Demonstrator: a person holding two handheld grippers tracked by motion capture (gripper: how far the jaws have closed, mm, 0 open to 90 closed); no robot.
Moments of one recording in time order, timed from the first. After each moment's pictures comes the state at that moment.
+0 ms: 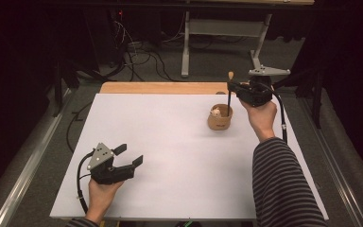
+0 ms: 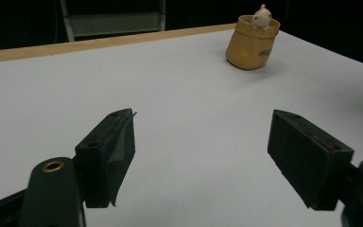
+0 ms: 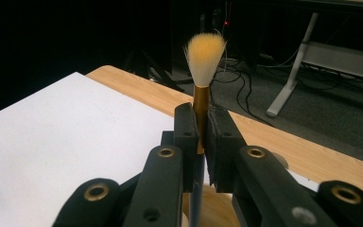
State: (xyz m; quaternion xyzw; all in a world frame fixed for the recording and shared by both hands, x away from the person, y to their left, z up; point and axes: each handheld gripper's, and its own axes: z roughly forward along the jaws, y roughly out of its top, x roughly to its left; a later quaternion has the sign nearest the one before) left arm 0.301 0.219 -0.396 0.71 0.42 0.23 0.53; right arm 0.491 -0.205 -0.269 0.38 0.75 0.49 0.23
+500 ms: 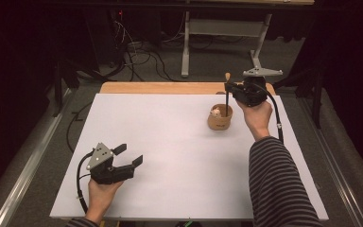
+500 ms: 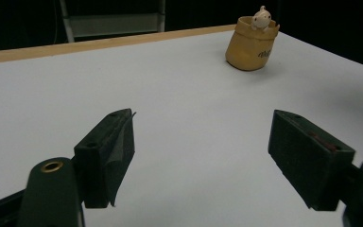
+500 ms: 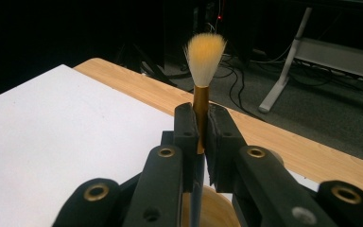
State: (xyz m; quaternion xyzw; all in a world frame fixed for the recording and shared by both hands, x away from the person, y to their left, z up) left arm 0.301 0.220 -0.396 0.70 0.42 0.23 0.53; right arm 0.500 -0.196 -0.279 0.38 0.76 0.48 0.24
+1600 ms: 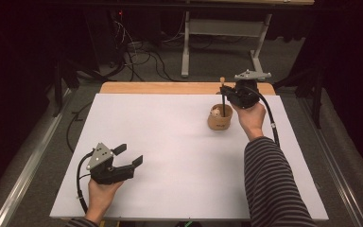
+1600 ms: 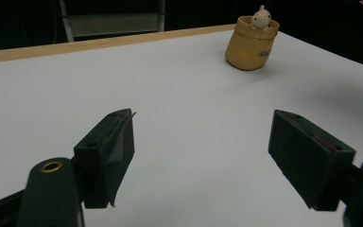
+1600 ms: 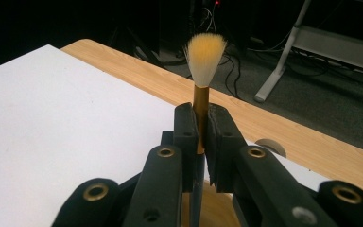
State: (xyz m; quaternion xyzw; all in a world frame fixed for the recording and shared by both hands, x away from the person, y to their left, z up) left arm 0.301 0.220 -0.396 0.70 0.42 0.23 0.53; right arm 0.512 -0.184 -0.299 0.38 0.77 0.45 0.24
